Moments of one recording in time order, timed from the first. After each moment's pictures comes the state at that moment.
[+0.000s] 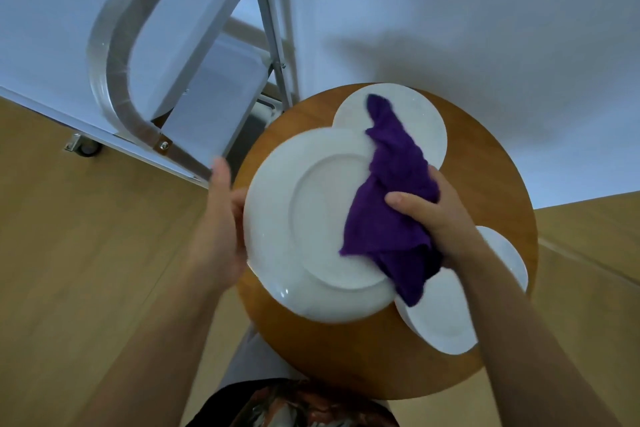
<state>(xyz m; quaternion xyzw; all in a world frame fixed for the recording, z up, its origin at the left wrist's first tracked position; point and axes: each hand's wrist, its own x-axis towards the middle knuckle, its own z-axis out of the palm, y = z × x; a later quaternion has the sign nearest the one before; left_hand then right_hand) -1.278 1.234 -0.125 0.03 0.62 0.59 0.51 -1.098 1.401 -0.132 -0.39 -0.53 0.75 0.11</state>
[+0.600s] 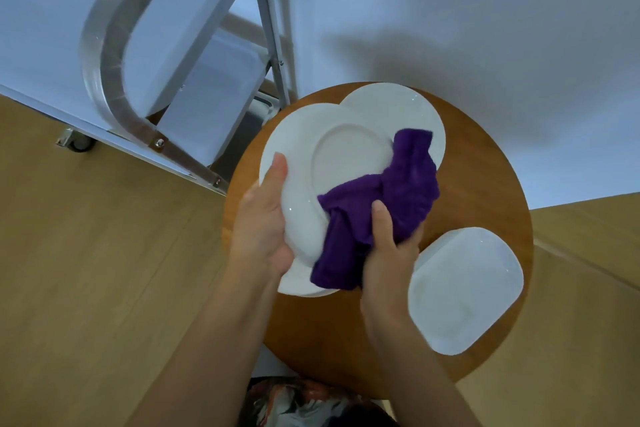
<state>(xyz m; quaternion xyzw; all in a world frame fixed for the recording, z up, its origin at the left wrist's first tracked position) -1.248 1.273 -0.118 -0.12 0.54 0.68 0.49 -1.132 1.314 -0.149 -0.56 -0.41 0.63 0.34</state>
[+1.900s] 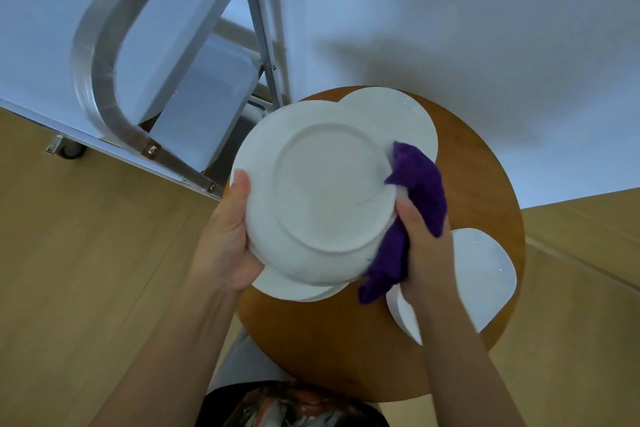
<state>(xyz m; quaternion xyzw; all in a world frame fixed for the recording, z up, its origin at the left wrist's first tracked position) -1.269 1.245 -0.126 -0.04 0.44 0.72 0.54 -1.101 1.356 -0.141 -0.53 -0.36 0.70 0.30</state>
